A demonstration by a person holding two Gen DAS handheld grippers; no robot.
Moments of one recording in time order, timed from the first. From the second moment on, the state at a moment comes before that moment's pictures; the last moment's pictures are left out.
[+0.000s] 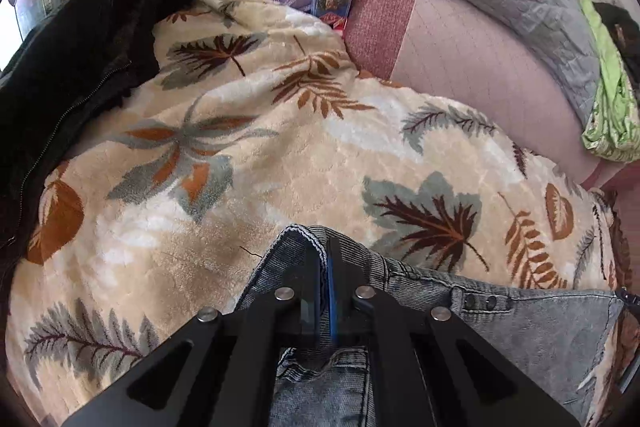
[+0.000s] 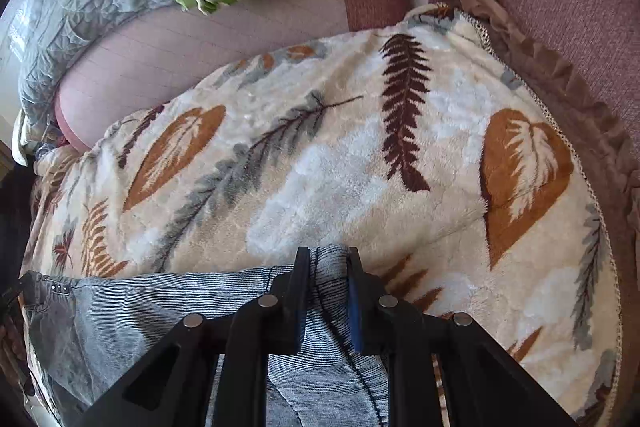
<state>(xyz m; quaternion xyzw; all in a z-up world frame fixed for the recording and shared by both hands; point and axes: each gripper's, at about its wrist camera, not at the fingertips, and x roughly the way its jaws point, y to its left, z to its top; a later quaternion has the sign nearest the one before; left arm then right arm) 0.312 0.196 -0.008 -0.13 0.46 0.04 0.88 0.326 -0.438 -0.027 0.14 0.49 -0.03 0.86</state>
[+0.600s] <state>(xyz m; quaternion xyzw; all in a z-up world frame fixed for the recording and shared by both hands) 0.029 0.271 -0.025 -0.17 0.50 -0.04 0.85 0.017 -0.451 -0.047 0.20 0.50 0.10 0.84</state>
